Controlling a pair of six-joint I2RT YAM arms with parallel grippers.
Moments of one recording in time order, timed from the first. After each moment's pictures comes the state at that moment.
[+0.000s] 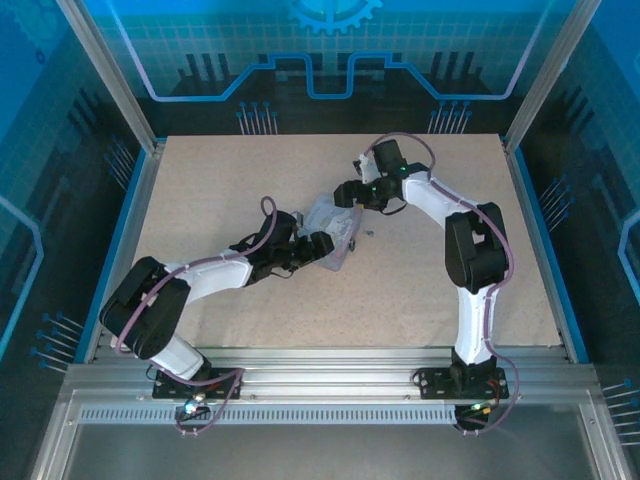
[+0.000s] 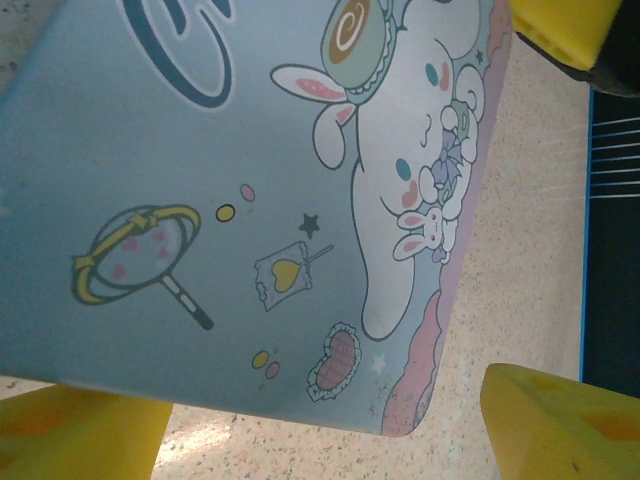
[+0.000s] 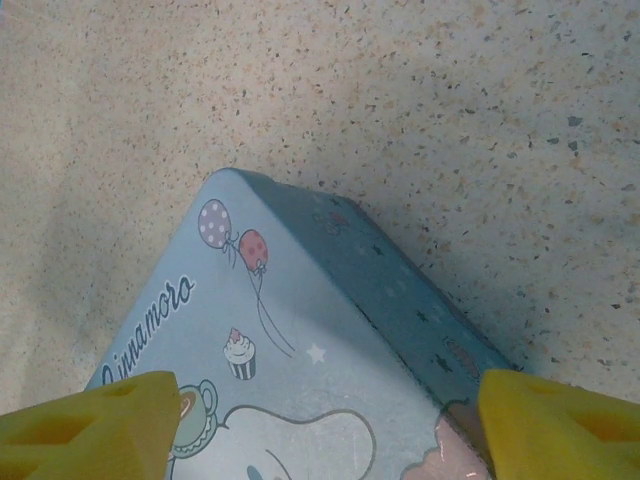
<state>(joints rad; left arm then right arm) -0.55 1.57 0.78 0.08 0.25 -0.95 0.33 2.06 1.61 -0.58 -0.50 0.27</state>
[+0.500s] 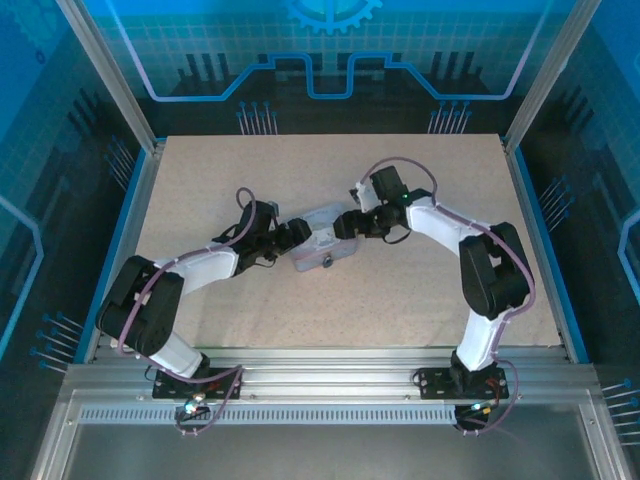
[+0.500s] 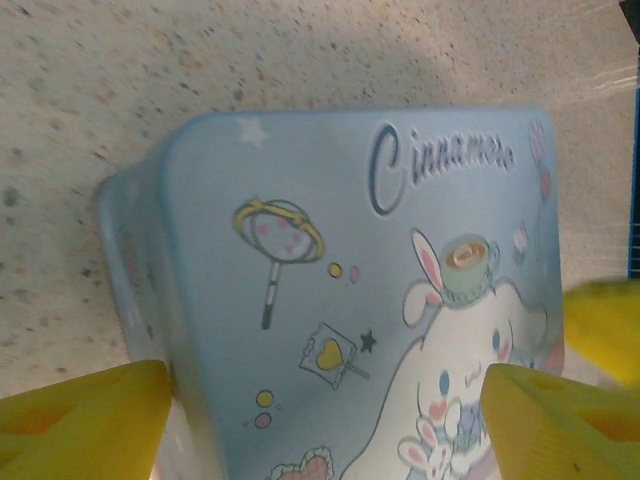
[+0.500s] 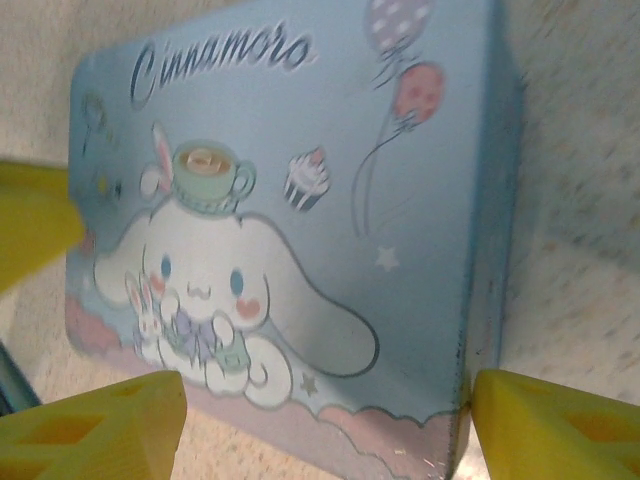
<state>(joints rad) -0.39 1.56 0.78 0.03 0.23 -0.89 0.43 1.80 1.25 -0.51 -0.49 0.26</state>
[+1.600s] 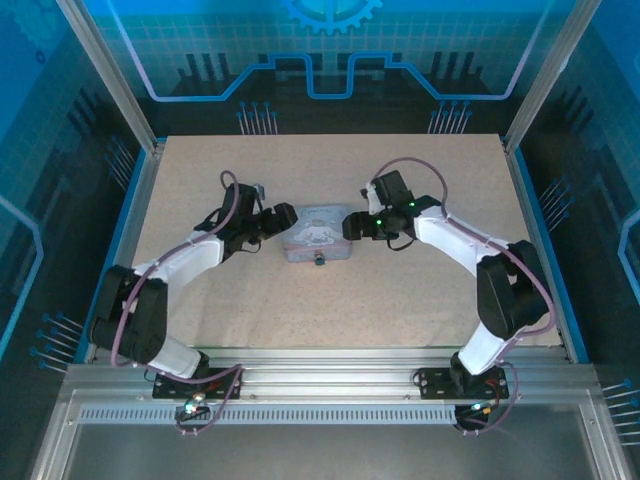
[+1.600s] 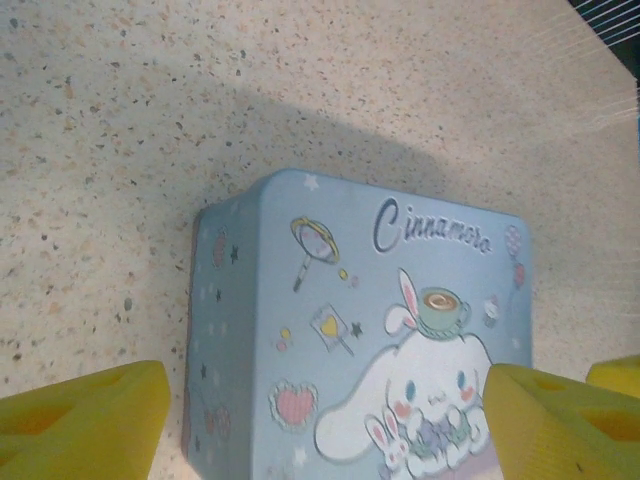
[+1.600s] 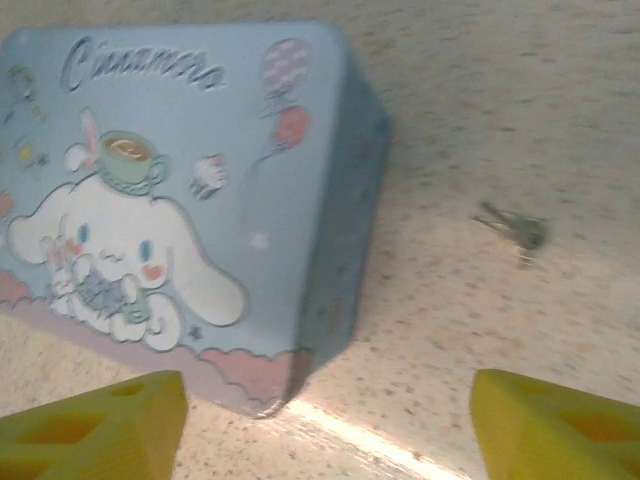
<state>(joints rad) -0.29 1.47 0.88 -0.14 0.23 -0.74 0.44 1.67 1.20 -0.55 -0.20 0.36</state>
